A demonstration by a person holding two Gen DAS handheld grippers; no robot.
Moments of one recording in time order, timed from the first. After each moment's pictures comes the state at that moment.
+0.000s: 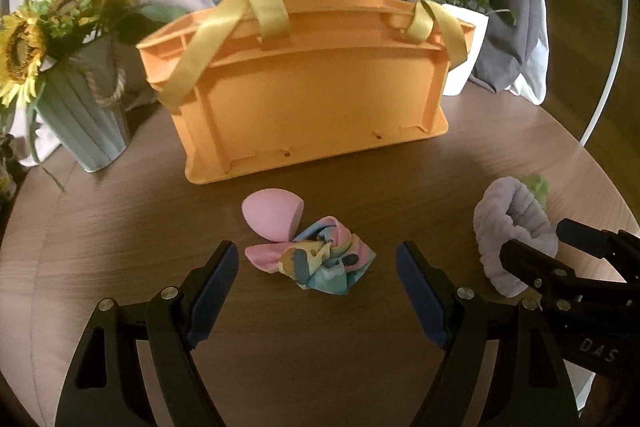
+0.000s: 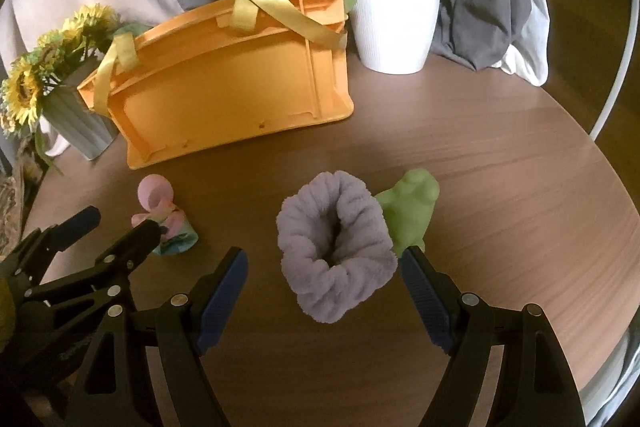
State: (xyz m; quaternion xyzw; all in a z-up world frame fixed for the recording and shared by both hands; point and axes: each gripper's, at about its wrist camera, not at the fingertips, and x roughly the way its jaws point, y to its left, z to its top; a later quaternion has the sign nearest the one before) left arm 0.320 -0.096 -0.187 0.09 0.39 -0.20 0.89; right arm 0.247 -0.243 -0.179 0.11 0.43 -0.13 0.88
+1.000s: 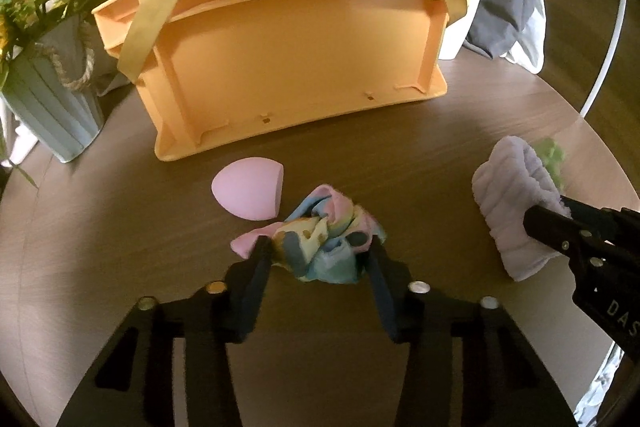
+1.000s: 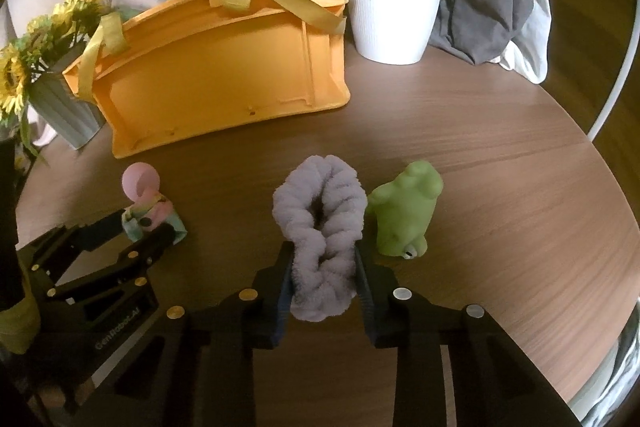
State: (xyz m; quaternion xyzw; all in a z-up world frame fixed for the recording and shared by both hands) left arm 0.332 -0.105 -0.213 0.11 0.43 -0.22 0.87; right arm 0.254 -0.243 -0.186 0.10 0.45 -0.13 0.88
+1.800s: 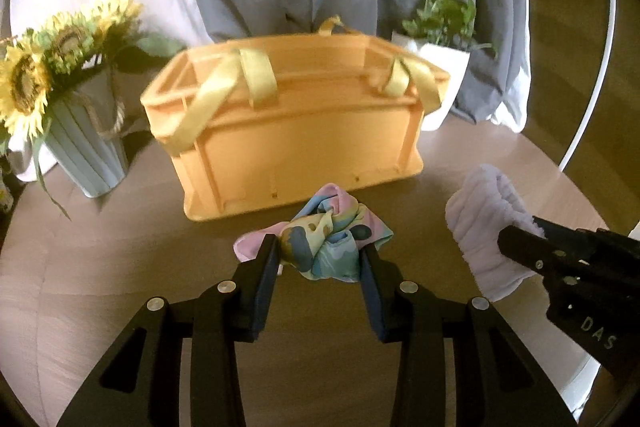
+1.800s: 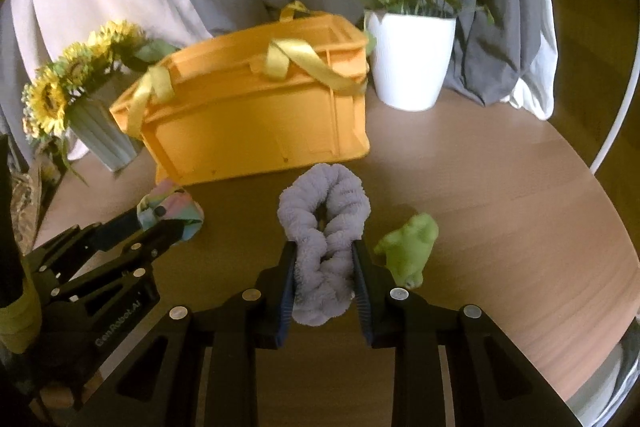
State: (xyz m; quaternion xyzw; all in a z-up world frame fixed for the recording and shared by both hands) left arm 0.314 -0.094 -0.144 0.06 0.36 -0.22 0.90; right arm 0.245 -0.238 -0.134 0.10 0.40 -0.10 0.91
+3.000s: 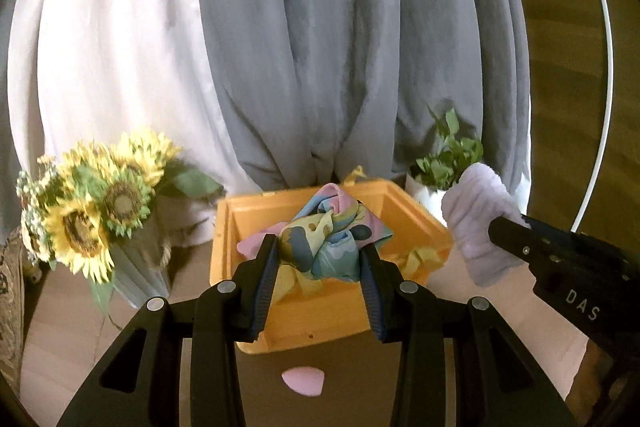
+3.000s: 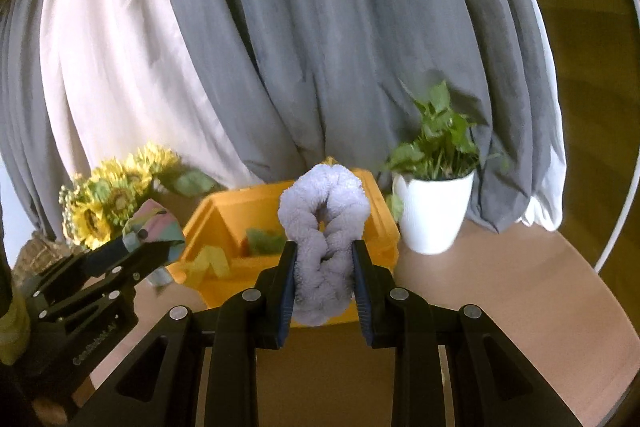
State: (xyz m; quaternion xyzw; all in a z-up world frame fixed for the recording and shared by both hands) left arm 0.339 -0.069 -0.024 0.03 0.21 -0.21 0.96; right arm 0.283 -0.241 -0.026 0.10 0.23 -0.08 0.96
